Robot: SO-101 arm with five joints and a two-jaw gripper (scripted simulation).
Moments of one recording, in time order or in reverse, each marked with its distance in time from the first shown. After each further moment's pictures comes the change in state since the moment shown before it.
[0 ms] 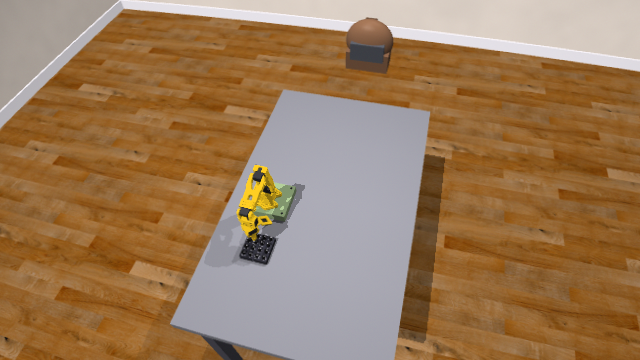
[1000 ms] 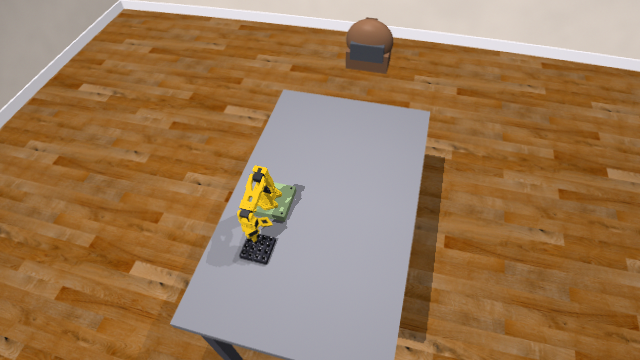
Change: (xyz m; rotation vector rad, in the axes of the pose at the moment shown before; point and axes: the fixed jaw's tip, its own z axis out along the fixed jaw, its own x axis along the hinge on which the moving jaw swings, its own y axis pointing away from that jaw) arm 0.001 -0.001 0.008 0.003 0.004 0.000
